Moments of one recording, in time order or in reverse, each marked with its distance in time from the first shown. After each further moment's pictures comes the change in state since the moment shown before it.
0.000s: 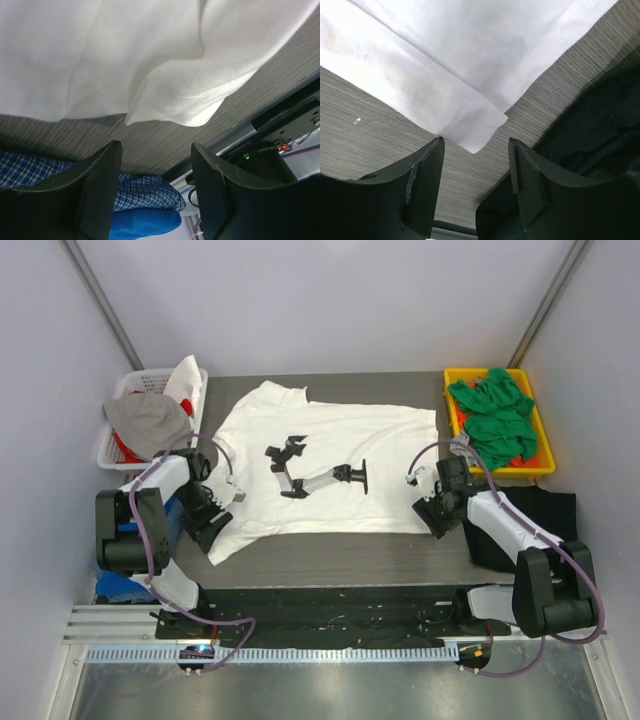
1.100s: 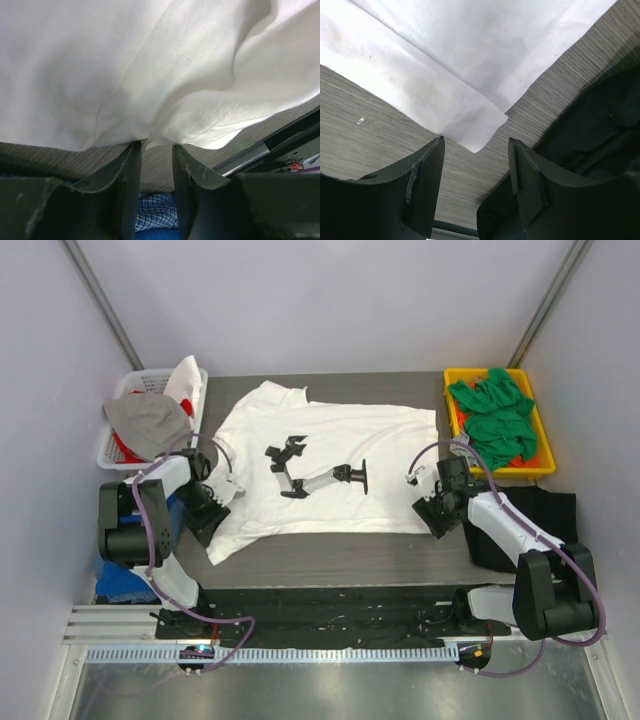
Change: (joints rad) left arm 0.022 0.081 -0.008 0.110 0.017 -0.010; right arm 0.000 -0.013 -0.002 0.000 -0.008 0.004
